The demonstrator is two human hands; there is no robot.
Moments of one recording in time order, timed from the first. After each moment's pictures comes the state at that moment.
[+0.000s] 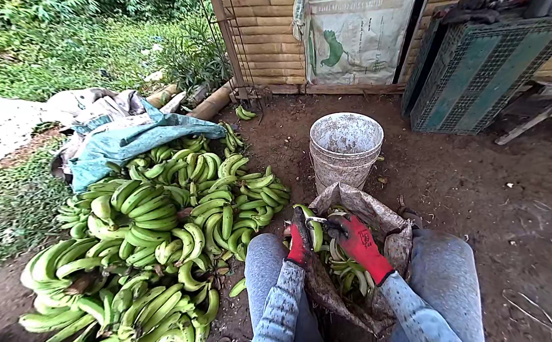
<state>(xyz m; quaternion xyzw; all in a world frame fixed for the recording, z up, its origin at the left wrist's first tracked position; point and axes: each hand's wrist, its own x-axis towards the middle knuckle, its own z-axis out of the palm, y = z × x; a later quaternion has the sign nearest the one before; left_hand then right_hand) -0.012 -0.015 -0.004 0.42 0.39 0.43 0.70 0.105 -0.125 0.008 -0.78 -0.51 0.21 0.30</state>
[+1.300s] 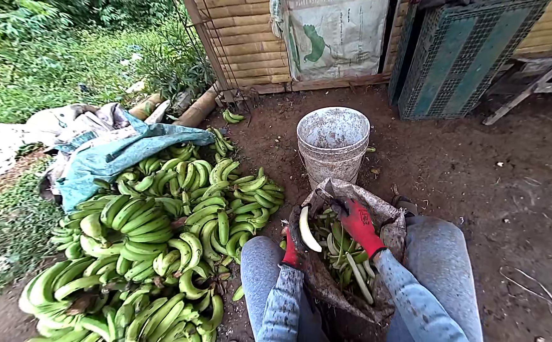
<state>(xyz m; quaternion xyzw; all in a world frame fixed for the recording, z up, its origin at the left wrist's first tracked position) -0.018 -0.018 -0.009 0.39 0.37 0.36 0.76 0.135 -0.110 0.000 -0.81 -0.39 0.24 0.36</state>
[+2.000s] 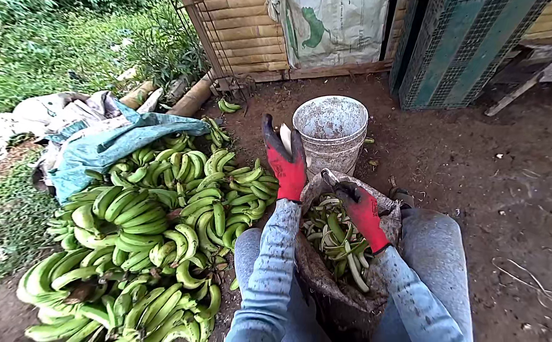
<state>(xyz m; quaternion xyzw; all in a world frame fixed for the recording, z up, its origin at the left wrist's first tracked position) 0.066 0.031 0.108 0.73 0.28 0.57 0.27 0.147 -0.128 0.007 -0.78 -0.31 0.20 0.51</state>
